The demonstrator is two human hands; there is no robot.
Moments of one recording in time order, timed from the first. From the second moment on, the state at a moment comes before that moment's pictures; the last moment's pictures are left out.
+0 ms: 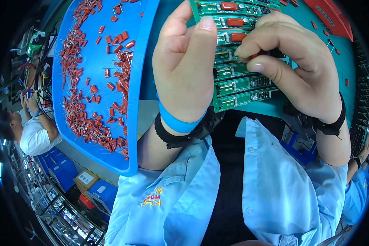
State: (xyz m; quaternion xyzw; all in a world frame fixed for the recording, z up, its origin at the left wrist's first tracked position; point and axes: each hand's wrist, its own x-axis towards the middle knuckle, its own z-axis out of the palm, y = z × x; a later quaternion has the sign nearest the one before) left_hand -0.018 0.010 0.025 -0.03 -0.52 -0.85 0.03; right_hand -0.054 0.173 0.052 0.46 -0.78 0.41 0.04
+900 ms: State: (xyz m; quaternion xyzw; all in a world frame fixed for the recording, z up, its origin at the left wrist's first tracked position) left_hand -0.021 0.000 0.014 -0.06 -0.50 -0.86 0.04; right_hand -0.051 0.175 0.052 0.45 -0.80 0.41 0.02
